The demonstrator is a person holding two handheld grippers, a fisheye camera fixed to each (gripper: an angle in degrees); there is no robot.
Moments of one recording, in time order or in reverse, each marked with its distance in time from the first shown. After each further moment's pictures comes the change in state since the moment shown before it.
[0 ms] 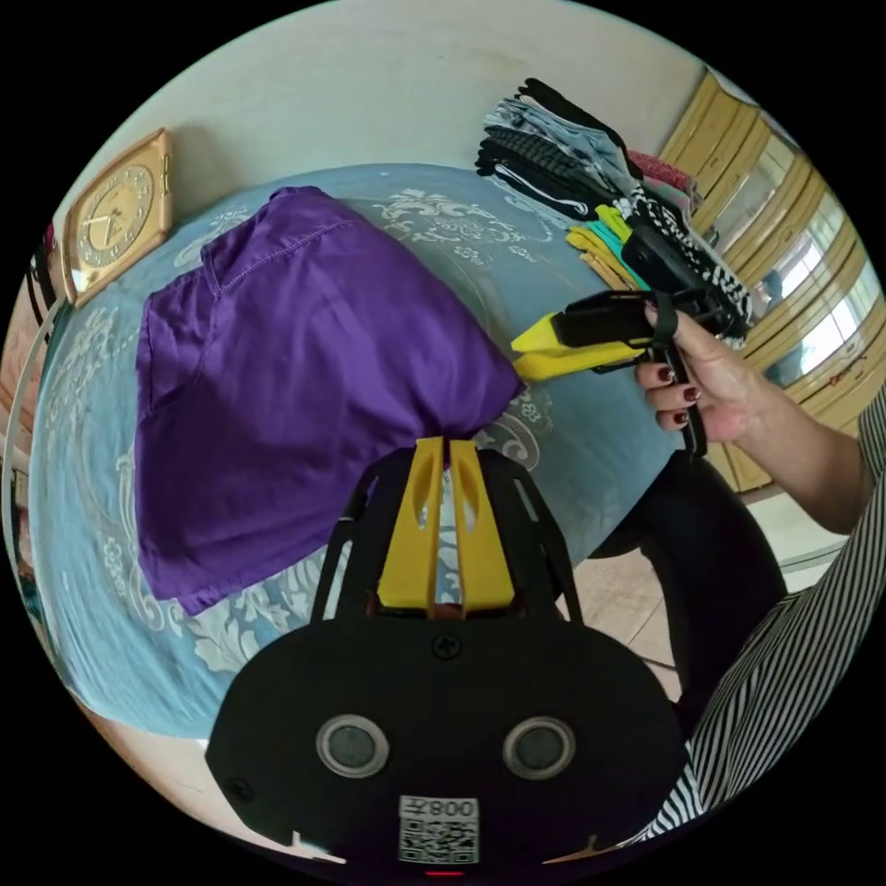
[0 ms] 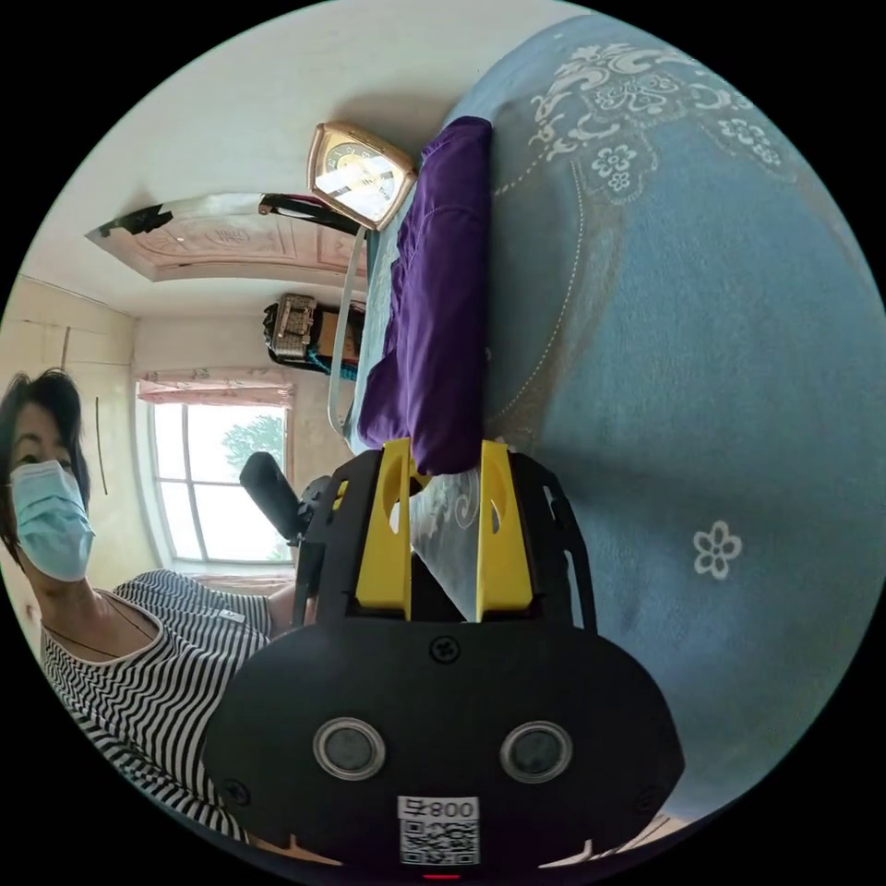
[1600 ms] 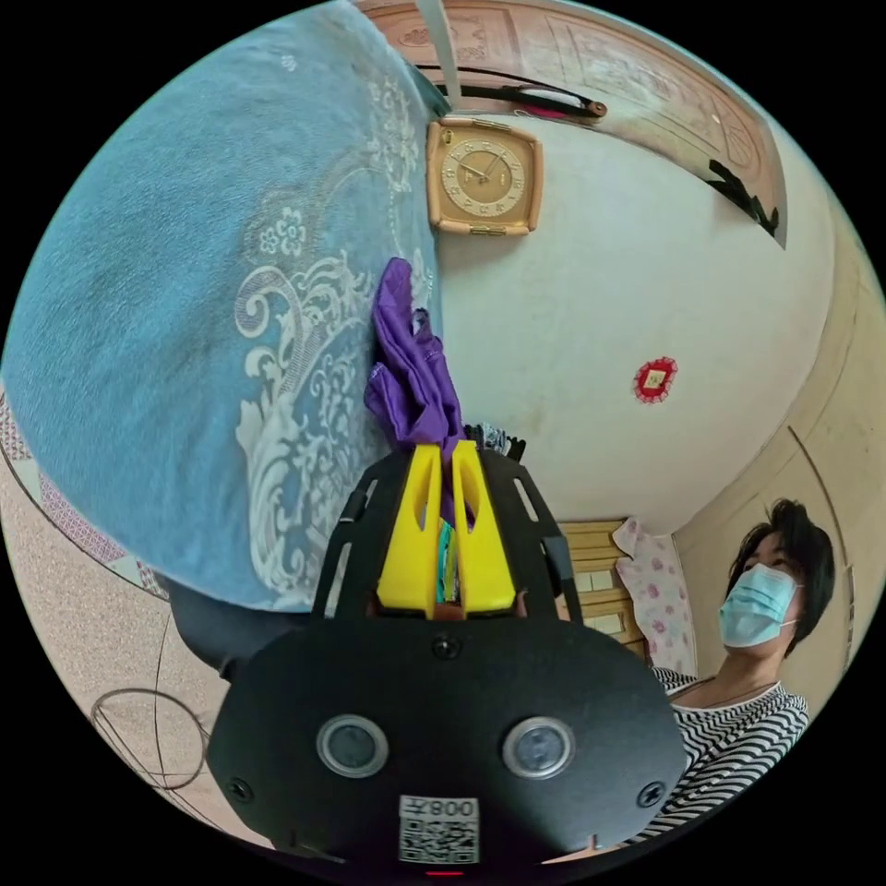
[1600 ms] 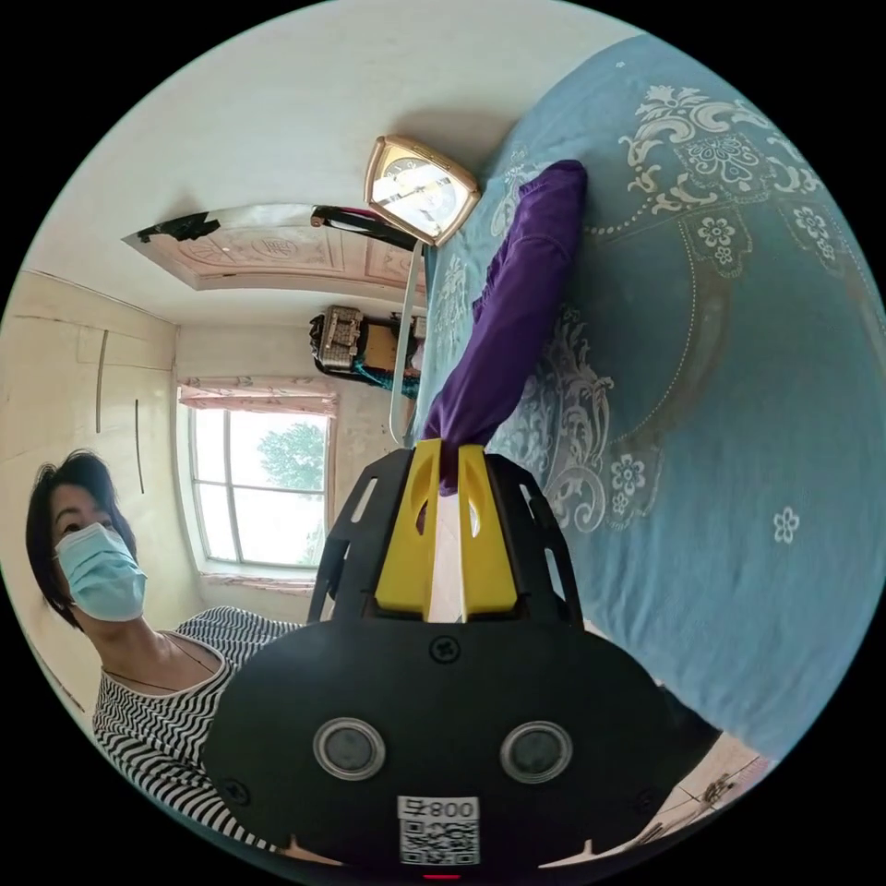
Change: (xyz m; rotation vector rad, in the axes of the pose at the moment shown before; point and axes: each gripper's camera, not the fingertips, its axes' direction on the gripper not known) left arm -0.209 0.207 -0.109 0.659 0.863 -1.017; right arm 0.023 0.038 -0.239 0.040 -0.129 -0.021
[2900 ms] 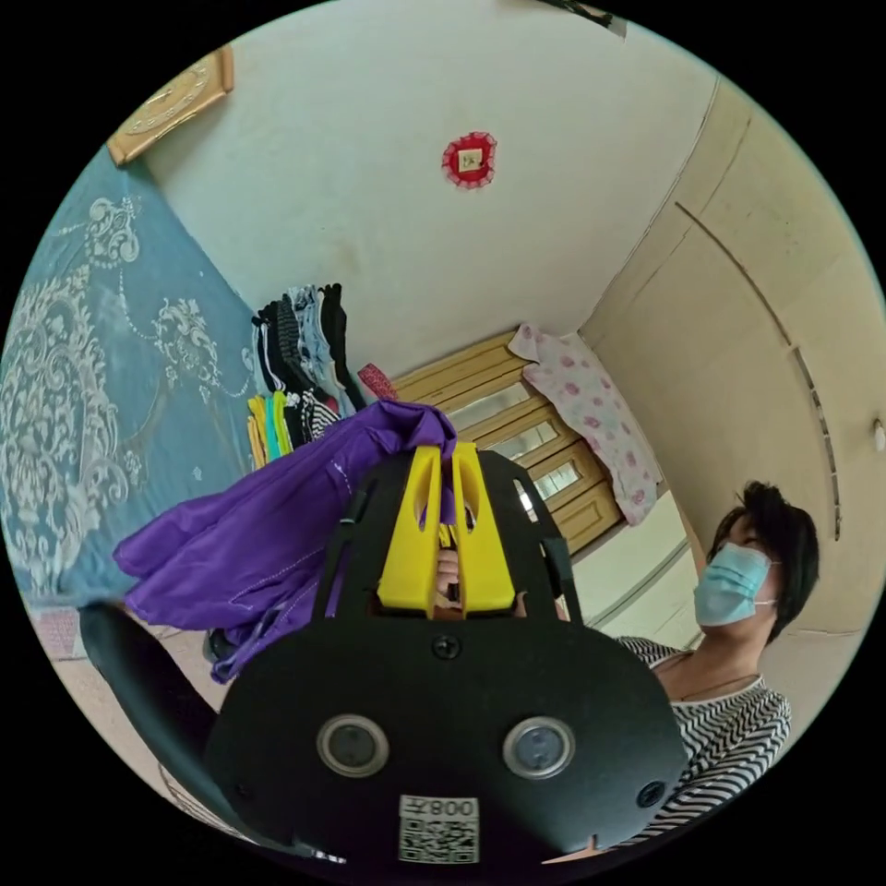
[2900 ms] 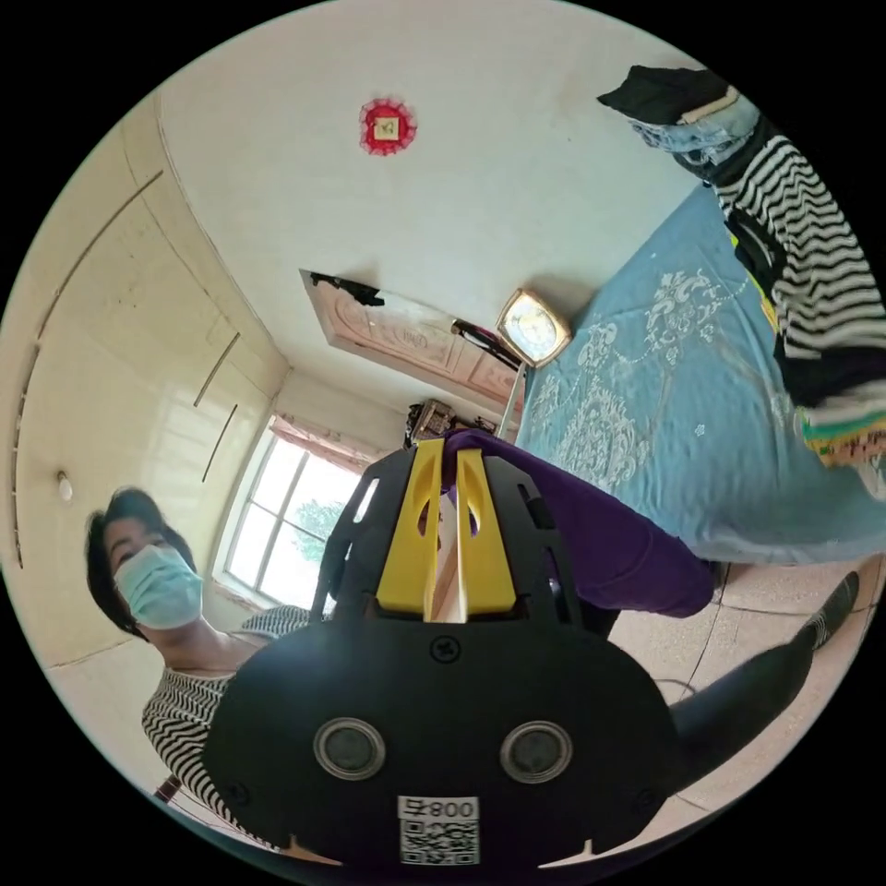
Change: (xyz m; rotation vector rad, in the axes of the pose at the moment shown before) left arm 0.356 0.261 0.264 -0.465 0.284 0.462; right arm -0.034 0.376 -0.675 0.432 -0.172 -0.228
